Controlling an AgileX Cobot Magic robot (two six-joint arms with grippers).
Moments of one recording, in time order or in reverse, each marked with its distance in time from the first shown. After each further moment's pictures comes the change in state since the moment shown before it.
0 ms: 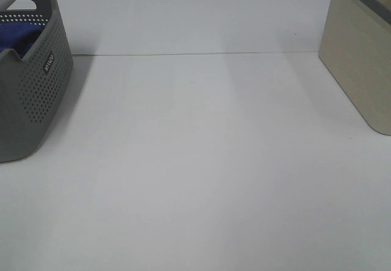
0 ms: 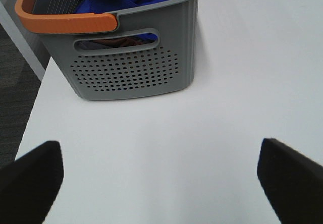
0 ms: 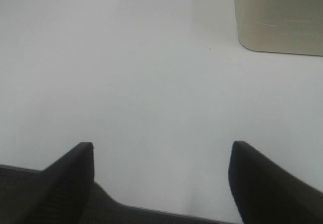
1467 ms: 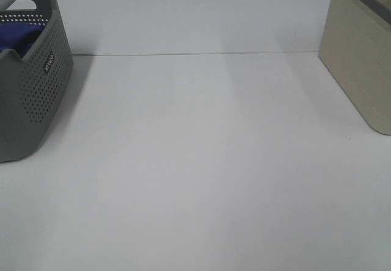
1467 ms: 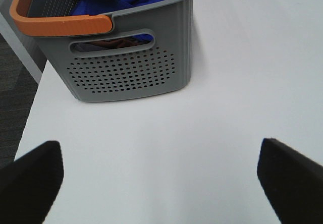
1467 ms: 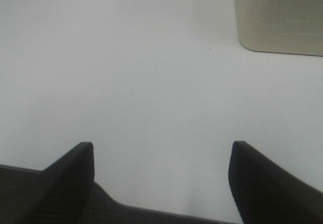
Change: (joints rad) left arm 0.000 0.000 0.000 -0.019 0.000 0.022; right arm 0.000 0.000 0.000 0.000 0.000 0.000
